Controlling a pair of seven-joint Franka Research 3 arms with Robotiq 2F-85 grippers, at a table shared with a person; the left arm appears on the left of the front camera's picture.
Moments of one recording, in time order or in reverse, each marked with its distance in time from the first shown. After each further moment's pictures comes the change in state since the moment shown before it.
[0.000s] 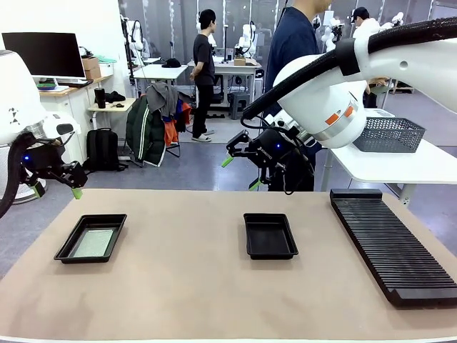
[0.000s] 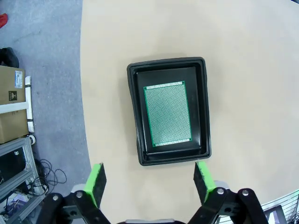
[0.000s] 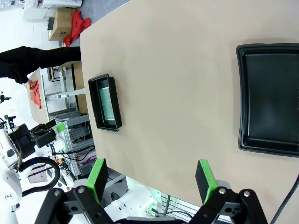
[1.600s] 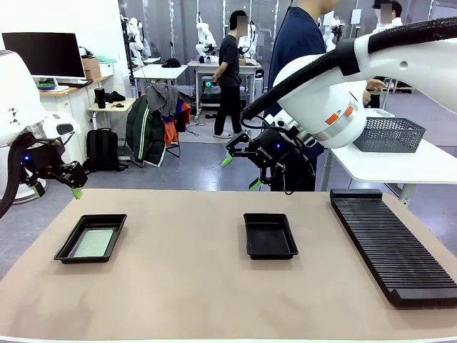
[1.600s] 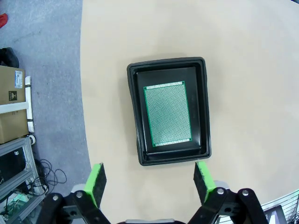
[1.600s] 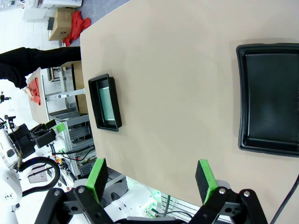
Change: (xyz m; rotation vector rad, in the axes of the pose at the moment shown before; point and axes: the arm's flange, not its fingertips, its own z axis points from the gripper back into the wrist) left arm 0.000 0.000 0.000 0.000 0.000 0.000; right arm 0.000 0.000 0.000 0.000 0.000 0.000
